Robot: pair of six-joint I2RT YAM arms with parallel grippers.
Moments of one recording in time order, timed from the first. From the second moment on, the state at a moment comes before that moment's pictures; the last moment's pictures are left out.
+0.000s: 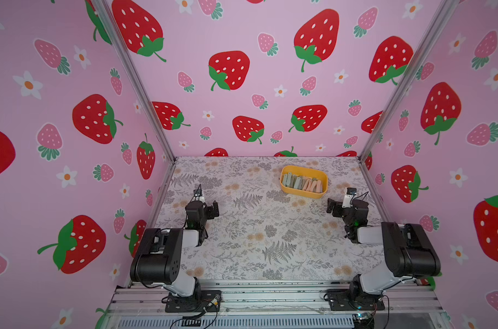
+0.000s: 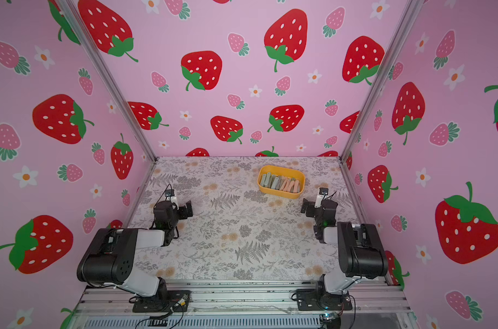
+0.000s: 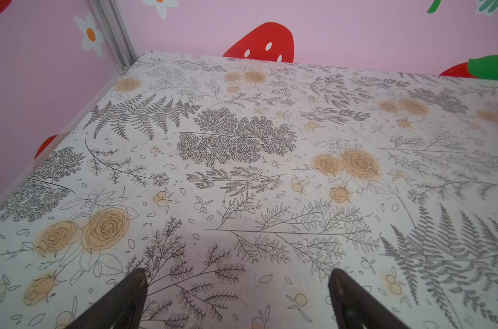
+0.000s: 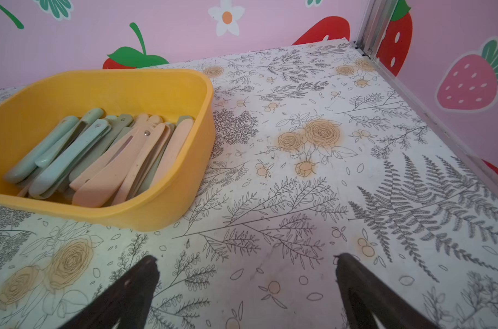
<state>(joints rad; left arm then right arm) 0.00 1.55 0.43 0.68 -0.09 -0.05 -0.03 1.59 0.44 0.70 0.03 0.10</state>
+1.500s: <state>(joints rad) -0.46 2.49 2.41 -0.73 0.29 -0.23 0.24 2.02 1.76 -0.76 0.56 0.37</state>
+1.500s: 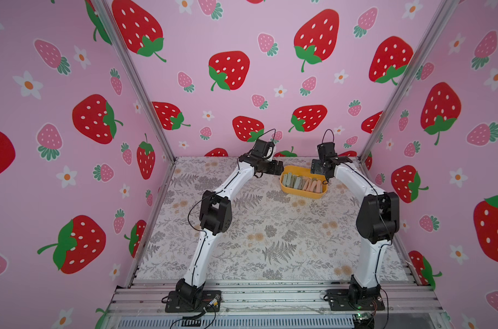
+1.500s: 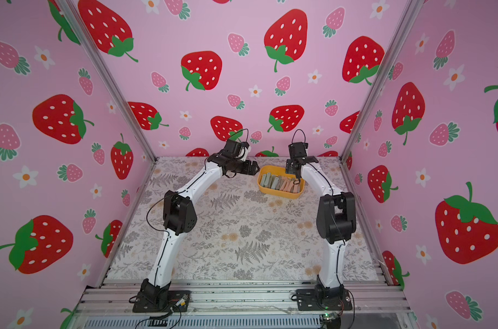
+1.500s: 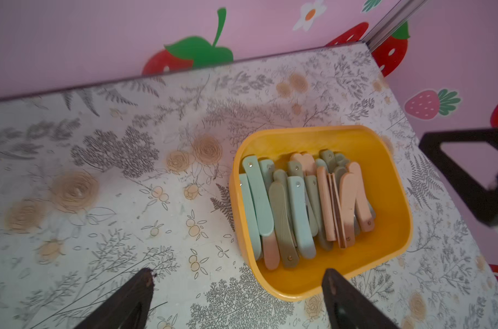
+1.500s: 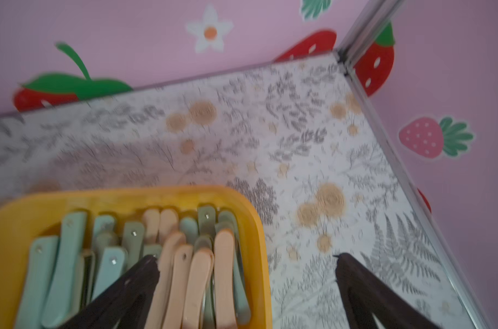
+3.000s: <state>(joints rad) -0.57 2.48 2.21 -0.86 0.24 -0.29 0.30 1.84 1.63 -0.97 0.38 0.39</state>
